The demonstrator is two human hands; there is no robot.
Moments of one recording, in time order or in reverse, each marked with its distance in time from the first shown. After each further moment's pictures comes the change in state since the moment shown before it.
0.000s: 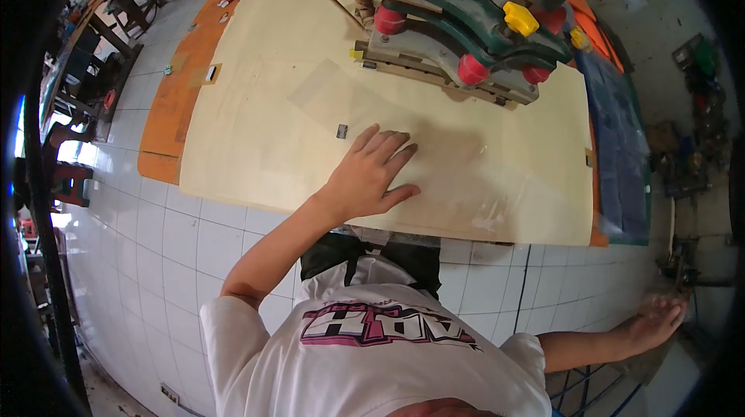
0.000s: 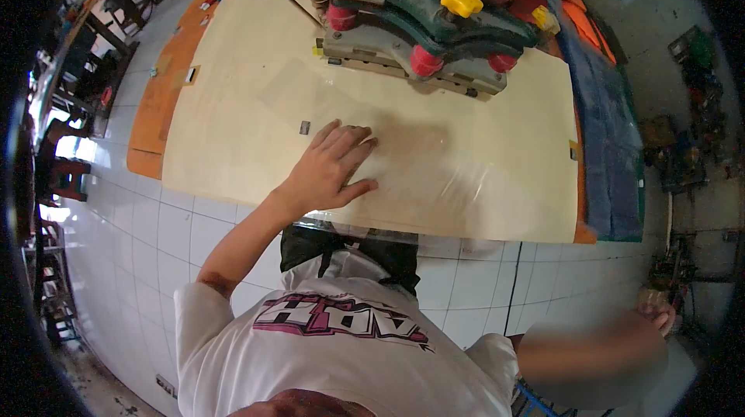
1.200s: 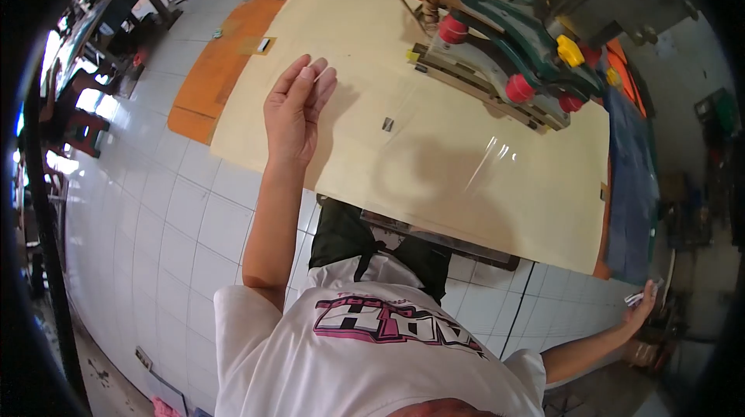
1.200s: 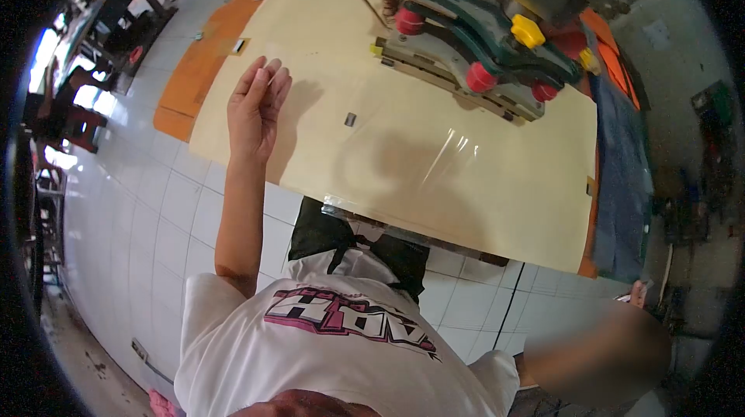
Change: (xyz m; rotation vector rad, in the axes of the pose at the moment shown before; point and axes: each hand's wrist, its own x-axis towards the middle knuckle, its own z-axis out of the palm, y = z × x) left_hand -0.041 -0.061 -0.088 -1.392 1.163 -0.728; right_hand 0.069 0.176 -0.008 -0.182 -0.161 0.419
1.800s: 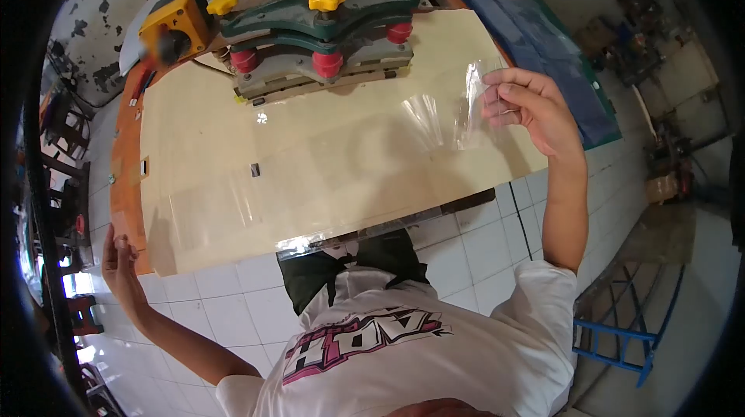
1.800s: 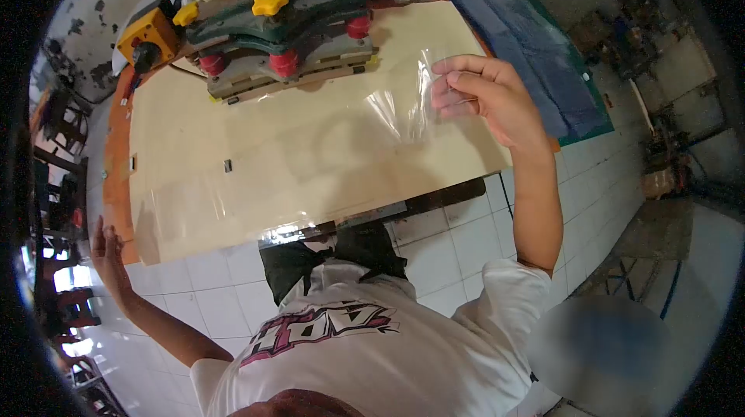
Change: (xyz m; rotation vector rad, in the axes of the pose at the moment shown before) left_hand 0.045 0.145 -0.143 0.825 -0.115 0.213; right_hand -0.140 -0.179 0.263 0.236 -0.917 0.179
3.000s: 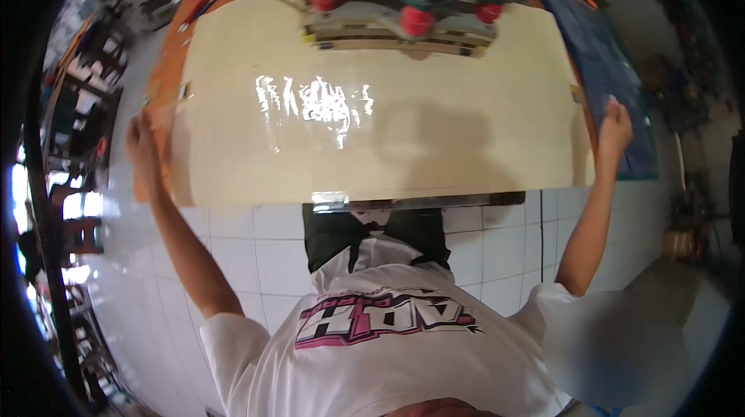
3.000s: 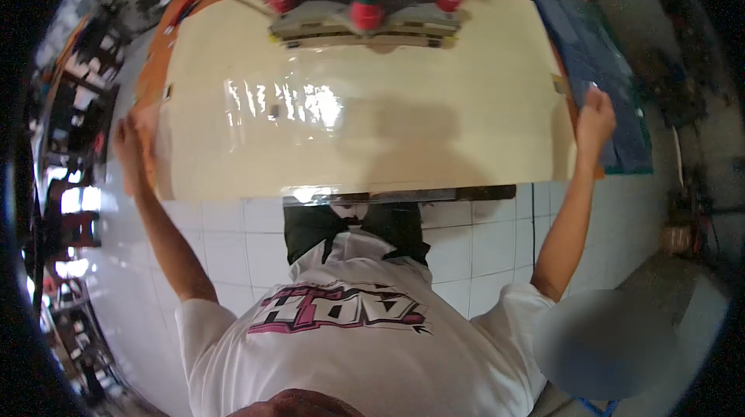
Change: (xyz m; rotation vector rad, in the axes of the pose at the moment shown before) left_hand 0.104 -0.076 0.013 0.527 0.189 0.283; right_hand 0.039 0.116 -0.133 -0.900 0.944 -0.207
